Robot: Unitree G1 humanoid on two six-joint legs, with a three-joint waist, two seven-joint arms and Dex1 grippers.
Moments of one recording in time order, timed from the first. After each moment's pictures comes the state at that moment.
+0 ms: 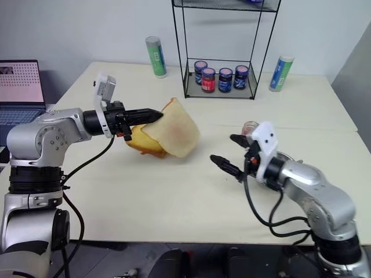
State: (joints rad) left arm -0.85 0.69 0.06 0.11 -0.60 0.91 -1.11; right arm -0.27 -0.63 -0.11 -0.65 0.71 0.86 0.50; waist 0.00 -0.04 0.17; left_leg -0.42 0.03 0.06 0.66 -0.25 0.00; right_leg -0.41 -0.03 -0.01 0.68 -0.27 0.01
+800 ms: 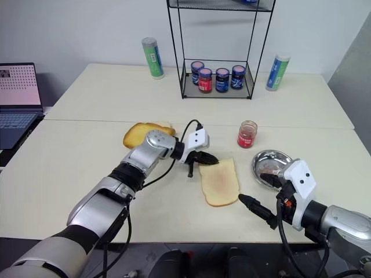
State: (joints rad) left arm -1.00 0.31 -0.44 0.83 -0.04 0.00 -1.16; right arm 0.18 -0.77 -0.43 -0.94 1.04 1.01 0.34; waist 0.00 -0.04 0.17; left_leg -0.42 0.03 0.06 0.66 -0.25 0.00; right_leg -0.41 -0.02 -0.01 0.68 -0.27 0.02
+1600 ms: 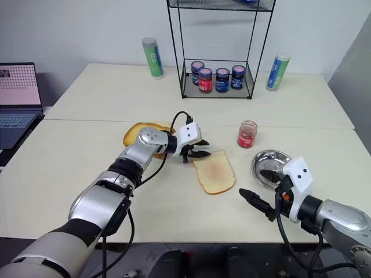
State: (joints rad) left arm -1.05 0.30 -0.28 1.02 0.06 -0.18 -1.09; right arm 0.16 -0.77 -0.34 -0.81 0.94 0.90 0.37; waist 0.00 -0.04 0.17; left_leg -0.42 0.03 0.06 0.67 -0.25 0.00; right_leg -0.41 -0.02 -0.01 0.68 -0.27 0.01
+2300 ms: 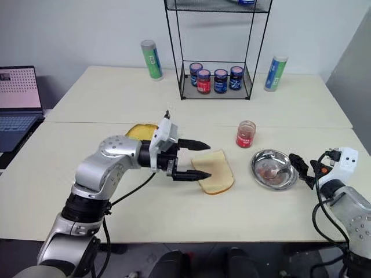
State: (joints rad) left arm -0.59 0.47 -0.19 -0.17 -0.39 0.59 -1.19; right arm -0.15 -0.50 -0.53 -0.14 0.91 0.86 0.15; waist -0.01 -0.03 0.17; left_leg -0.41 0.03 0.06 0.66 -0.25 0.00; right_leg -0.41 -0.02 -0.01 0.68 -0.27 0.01
